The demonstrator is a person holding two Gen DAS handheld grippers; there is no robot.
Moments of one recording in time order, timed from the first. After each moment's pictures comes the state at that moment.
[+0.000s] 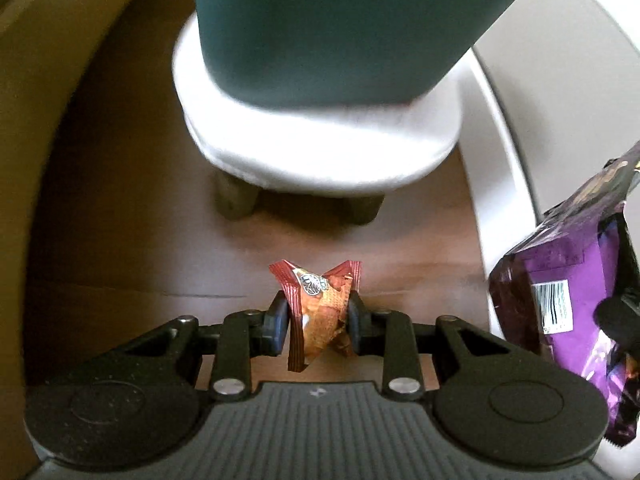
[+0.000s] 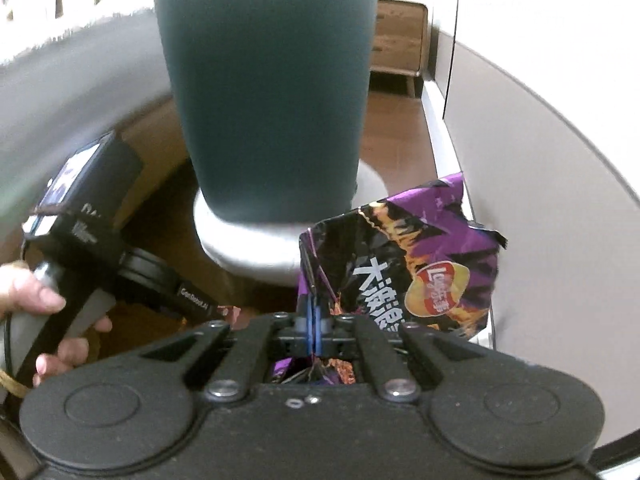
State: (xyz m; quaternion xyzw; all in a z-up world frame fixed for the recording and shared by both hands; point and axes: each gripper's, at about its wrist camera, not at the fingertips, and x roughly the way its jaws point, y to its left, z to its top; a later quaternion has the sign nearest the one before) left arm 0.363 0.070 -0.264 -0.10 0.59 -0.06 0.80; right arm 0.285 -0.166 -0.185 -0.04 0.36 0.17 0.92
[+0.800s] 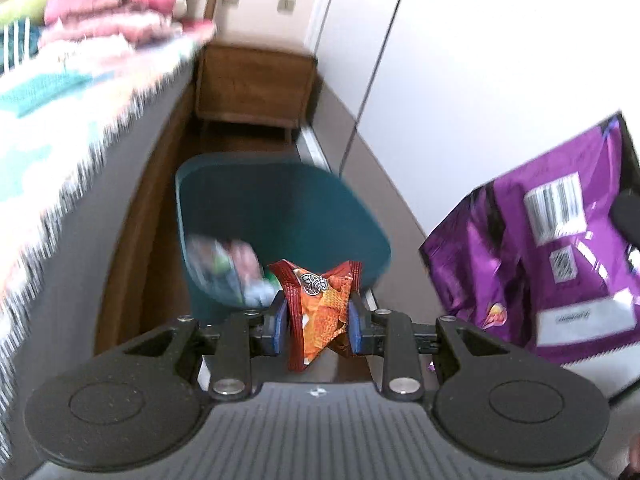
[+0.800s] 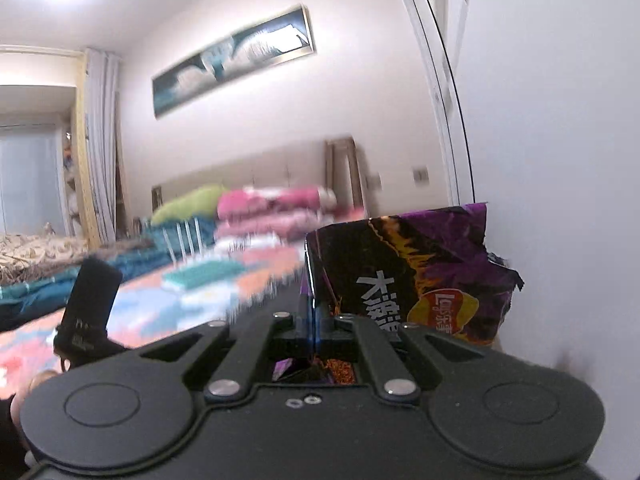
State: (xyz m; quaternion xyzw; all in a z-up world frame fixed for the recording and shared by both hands) left arm 0.374 0.089 0.058 -0.09 0.36 -0.11 0.92; right arm 0.317 -0.202 0.079 0.06 0.08 0.25 0.96
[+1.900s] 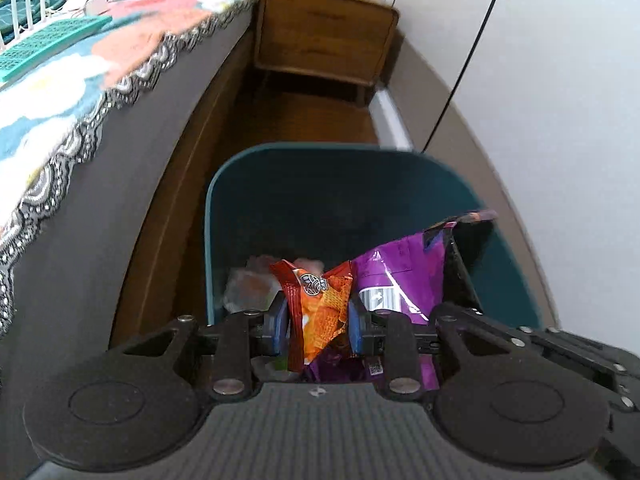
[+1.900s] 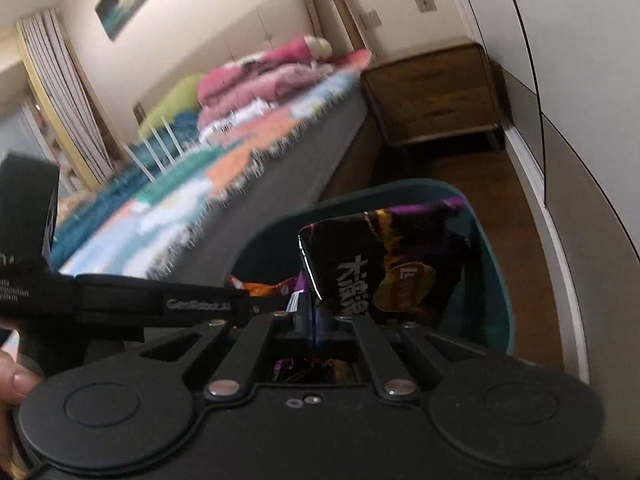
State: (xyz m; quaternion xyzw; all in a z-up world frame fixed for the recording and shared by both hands) left arm 0.522 0.101 -0.023 -0.10 0.45 -0.02 0.89; right arm 0.497 -0.126 -0.037 0.10 0.34 0.28 0.89
